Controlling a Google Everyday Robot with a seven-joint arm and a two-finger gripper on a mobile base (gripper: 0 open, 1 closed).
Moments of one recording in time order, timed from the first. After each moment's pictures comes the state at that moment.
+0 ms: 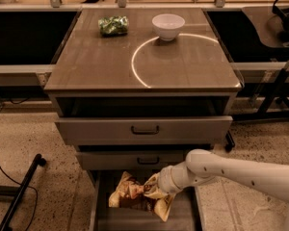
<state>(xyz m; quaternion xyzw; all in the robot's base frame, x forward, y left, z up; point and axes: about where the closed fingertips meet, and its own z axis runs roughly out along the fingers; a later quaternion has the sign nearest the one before) 0.464 -0.017 0.425 -0.64 0.65 0.28 0.28</state>
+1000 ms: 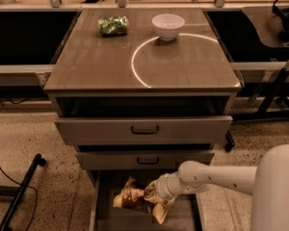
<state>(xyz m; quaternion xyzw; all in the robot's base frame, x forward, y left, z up) 0.486 -0.019 0.327 -0.62 0.69 0.24 0.26</state>
